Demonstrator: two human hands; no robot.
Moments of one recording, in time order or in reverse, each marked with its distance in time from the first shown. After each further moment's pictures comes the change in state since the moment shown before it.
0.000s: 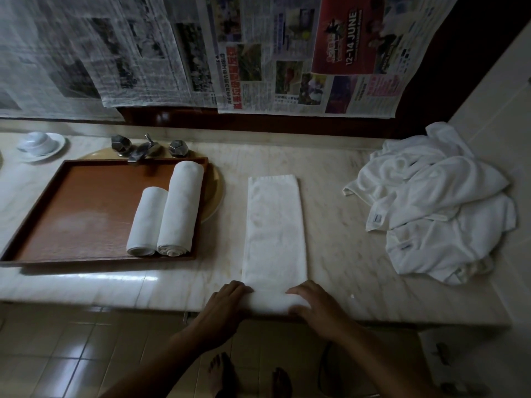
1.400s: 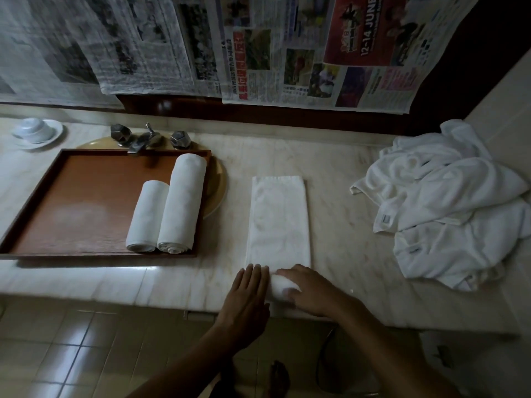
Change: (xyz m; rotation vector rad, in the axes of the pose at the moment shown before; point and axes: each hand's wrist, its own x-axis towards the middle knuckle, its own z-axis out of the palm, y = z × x) left_hand 0.028 0.035 0.028 0.479 0.066 0.000; right_hand 0.045 -0.033 -0.024 -0.212 -0.153 -0.006
